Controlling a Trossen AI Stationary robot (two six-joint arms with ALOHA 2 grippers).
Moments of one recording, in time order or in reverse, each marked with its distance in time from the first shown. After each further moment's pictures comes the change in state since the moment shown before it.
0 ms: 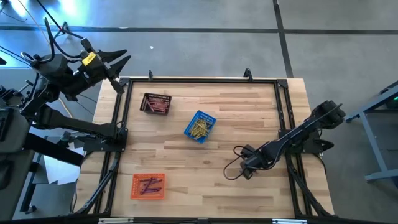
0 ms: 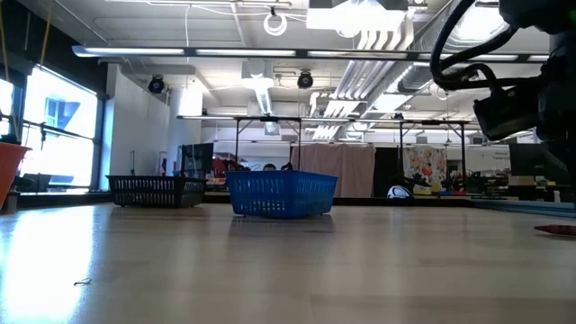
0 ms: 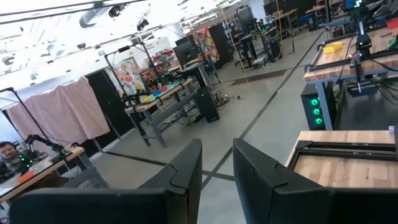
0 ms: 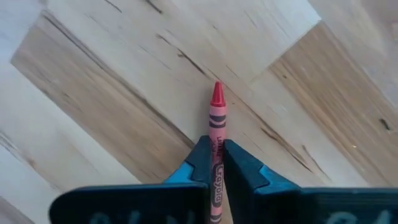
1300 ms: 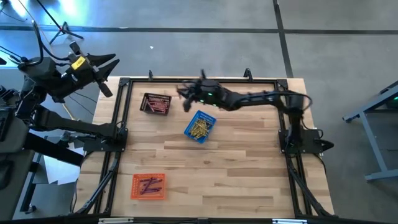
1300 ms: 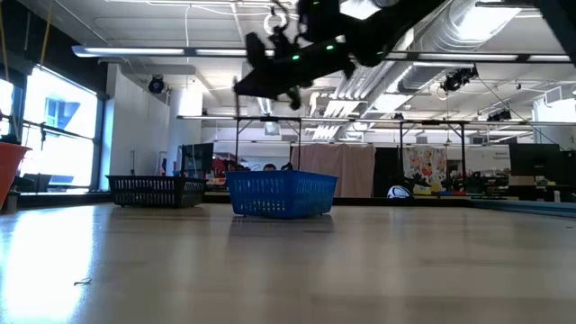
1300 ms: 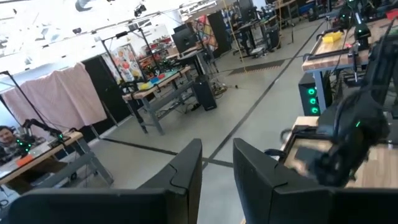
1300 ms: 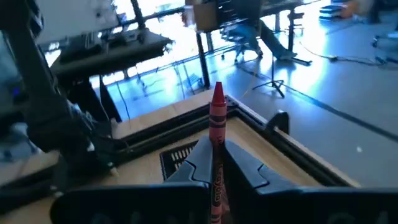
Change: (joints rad) left arm 0.000 -0.088 0.001 -0.162 -0.014 -0.059; right arm -0.797 0.405 0.589 1.070 0.078 -1.085
